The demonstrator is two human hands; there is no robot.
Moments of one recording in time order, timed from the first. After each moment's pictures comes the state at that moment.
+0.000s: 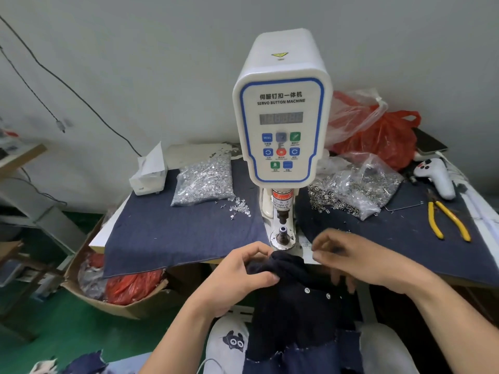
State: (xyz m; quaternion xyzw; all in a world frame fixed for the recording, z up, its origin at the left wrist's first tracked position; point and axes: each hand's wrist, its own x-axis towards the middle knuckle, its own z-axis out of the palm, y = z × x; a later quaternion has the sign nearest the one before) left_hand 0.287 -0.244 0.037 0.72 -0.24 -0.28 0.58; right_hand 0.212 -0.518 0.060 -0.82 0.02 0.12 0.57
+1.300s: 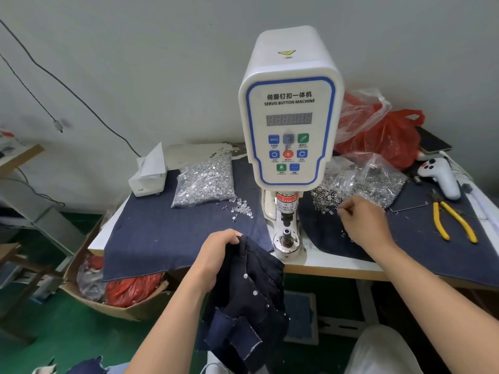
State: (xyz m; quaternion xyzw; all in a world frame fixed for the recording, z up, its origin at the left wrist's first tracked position) left_hand 0.346 -0.238 0.030 0.72 0.04 -0.25 0.64; right_hand 0.292 -0.554 0.017 -0.91 0.26 -0.16 0.27
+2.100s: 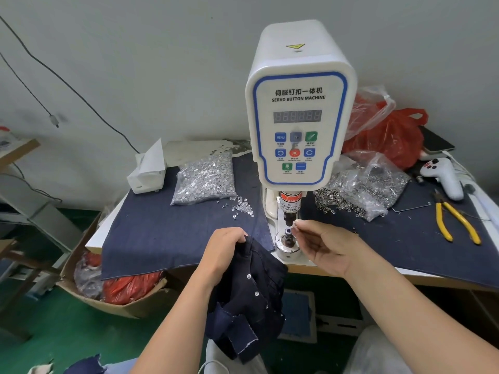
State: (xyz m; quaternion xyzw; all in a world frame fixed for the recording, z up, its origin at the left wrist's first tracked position) left_hand 0.357 -0.247 0.017 0.79 -0.05 -0.19 0.57; right_hand 0.279 -0.465 0.051 -0.35 0.33 0.09 0.87
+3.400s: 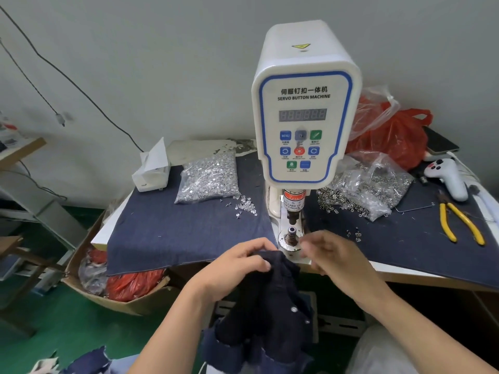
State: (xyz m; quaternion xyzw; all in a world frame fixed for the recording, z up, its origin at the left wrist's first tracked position) left_hand 0.322 -0.233 0.034 0.66 -0.23 -0.39 0.60; right_hand 0.224 -0.464 0.036 -0.77 0.11 -0.02 0.63
